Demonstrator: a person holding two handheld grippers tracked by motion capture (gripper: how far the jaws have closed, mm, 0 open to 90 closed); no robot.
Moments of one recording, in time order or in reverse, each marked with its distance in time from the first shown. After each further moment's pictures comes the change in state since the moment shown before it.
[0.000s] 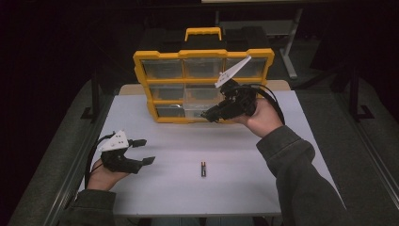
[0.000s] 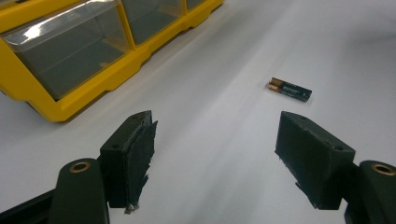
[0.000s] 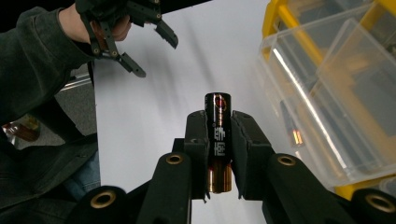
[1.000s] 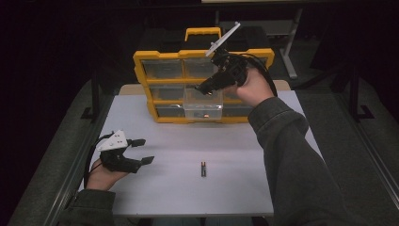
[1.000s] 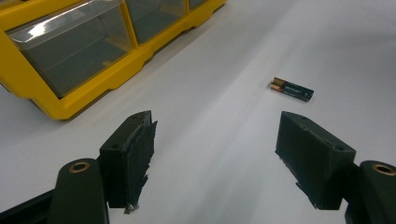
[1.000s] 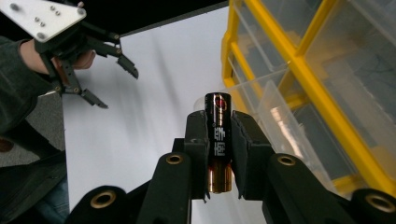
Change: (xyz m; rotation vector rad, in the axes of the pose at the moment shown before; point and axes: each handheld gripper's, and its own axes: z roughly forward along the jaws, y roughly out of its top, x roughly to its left) left arm 0.003 -0.001 -0.001 0.009 0.002 0.010; right arm -0.040 0.056 -0.009 0.013 -0.069 0.011
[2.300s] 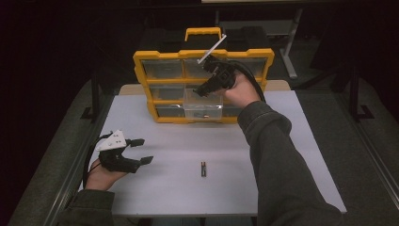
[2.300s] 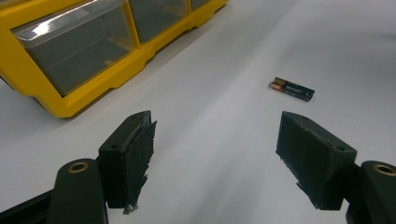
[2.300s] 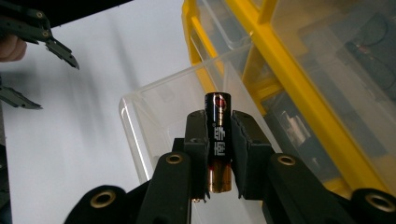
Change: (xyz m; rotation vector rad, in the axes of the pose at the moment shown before) left arm 0.001 -0.002 -0.003 0.001 0.002 -0.015; right arm -0.032 -0.009 0.057 0.074 -0.052 0.060
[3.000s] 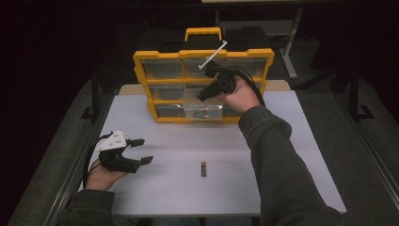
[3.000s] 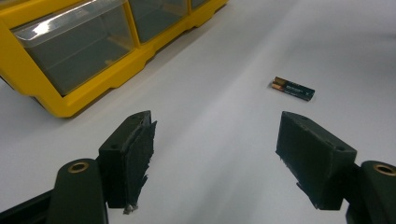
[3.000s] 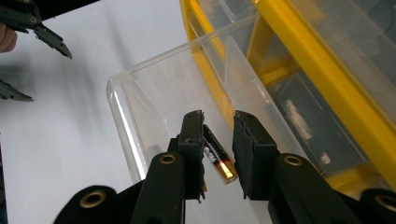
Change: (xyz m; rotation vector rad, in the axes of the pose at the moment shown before) left arm 0.000 0.000 0.000 0.005 0.001 0.007; right arm -0.001 -0.012 0.007 0.009 0.001 0.027
